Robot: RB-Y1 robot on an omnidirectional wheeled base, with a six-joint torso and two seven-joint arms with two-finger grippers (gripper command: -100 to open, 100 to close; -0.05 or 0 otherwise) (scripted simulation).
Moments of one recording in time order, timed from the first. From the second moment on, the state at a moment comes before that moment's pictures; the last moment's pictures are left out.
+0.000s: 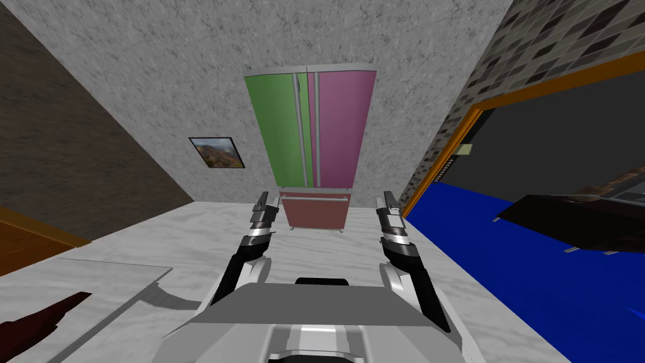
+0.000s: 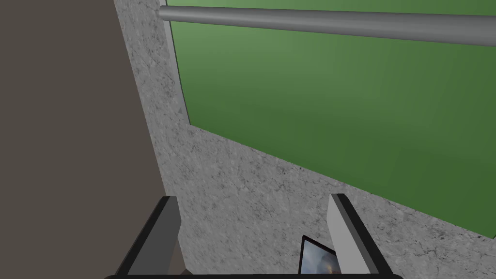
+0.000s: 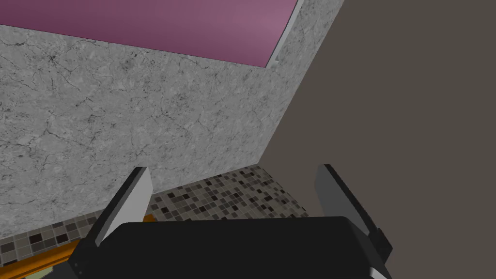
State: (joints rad) left arm 0.47 0.05 -0.05 -2.27 0.04 -0.37 0.08; right arm 0.51 -0.05 -0.03 -2.31 0.03 -0.45 0.17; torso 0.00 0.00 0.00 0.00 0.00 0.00
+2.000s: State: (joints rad) left arm 0.44 0.13 -0.05 -2.04 0.03 -0.55 0.09; right arm 0.51 -0.05 -0.03 -2.31 0.03 -0.45 0.17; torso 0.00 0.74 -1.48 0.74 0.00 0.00
